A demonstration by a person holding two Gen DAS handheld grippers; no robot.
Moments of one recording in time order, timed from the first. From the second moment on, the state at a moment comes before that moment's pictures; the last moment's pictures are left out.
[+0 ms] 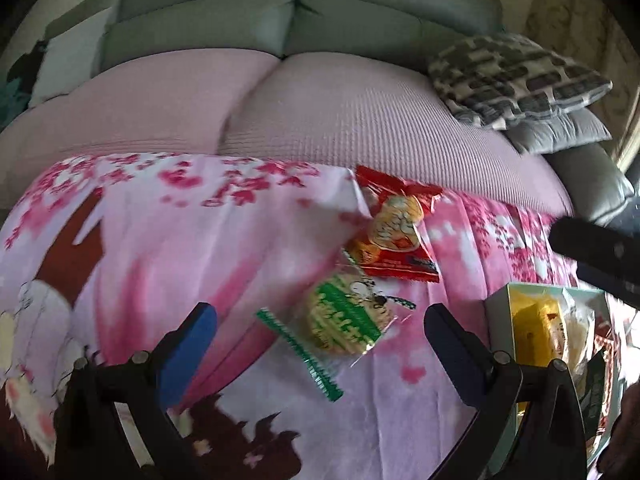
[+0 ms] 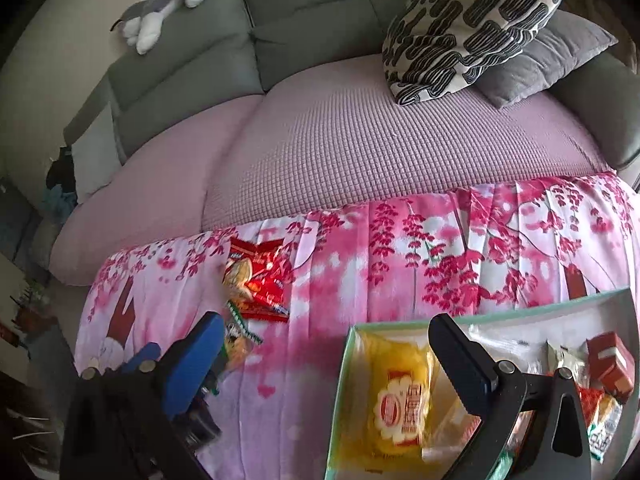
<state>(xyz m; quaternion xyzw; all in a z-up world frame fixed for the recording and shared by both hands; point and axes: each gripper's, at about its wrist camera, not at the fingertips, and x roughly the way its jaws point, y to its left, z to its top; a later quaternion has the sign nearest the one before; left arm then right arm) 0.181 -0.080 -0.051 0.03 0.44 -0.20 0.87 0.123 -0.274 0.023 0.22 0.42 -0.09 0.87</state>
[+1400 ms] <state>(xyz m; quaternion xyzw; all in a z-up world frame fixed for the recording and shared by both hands) 0.209 -0.020 -0.067 0.01 0.47 -0.11 0.88 0.235 -0.214 -0.049 0.19 0.49 -0.01 0.85</state>
